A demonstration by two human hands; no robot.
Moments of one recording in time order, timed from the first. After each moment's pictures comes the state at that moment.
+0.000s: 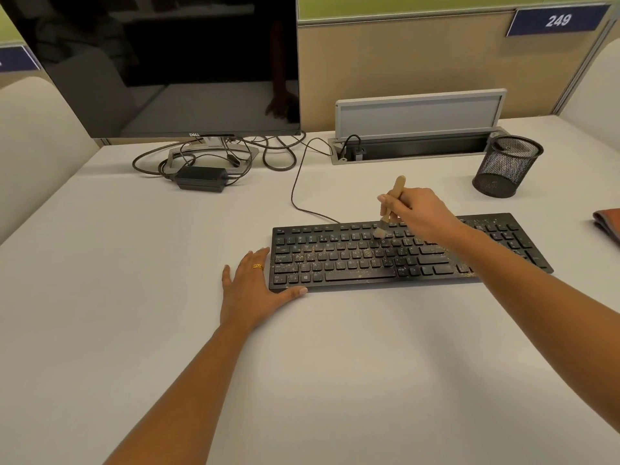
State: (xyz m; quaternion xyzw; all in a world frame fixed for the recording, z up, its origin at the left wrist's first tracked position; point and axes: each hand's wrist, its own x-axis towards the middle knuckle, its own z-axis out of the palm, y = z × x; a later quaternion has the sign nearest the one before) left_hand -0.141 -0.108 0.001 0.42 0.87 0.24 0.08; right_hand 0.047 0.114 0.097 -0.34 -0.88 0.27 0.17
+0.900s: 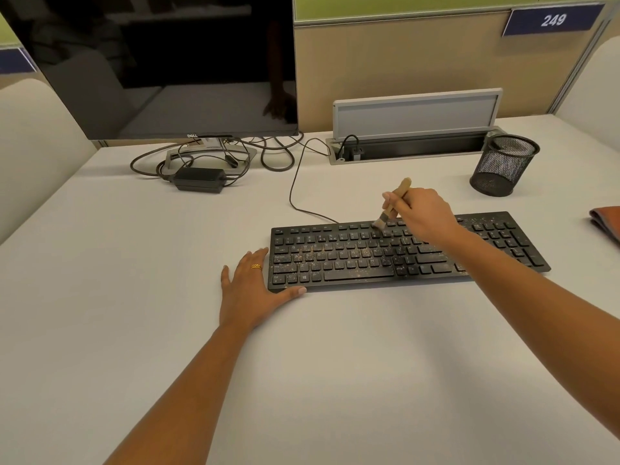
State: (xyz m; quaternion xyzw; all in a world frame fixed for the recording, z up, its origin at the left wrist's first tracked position) left_hand -0.140 -0.108 0.002 0.42 0.87 0.25 0.08; right_hand 0.050 0.115 0.092 -0.40 -0.88 0.19 0.18
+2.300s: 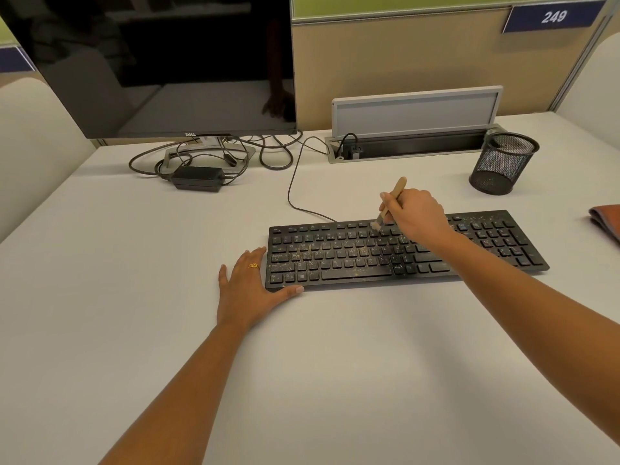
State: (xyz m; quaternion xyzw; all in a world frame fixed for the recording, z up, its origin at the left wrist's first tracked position) left_hand -0.141 -0.108 0.002 0.42 0.87 0.23 0.08; right_hand 0.042 0.114 0.085 -0.43 -0.86 0.18 0.18
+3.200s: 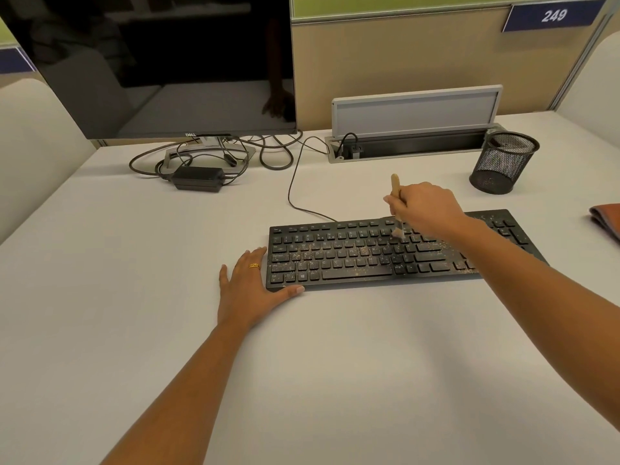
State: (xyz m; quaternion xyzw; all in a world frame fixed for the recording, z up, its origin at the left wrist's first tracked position) left_hand -0.138 -0.108 0.004 0.42 0.87 0.24 0.08; right_hand 0.053 0.122 0.102 -0.39 -0.91 0.06 0.10
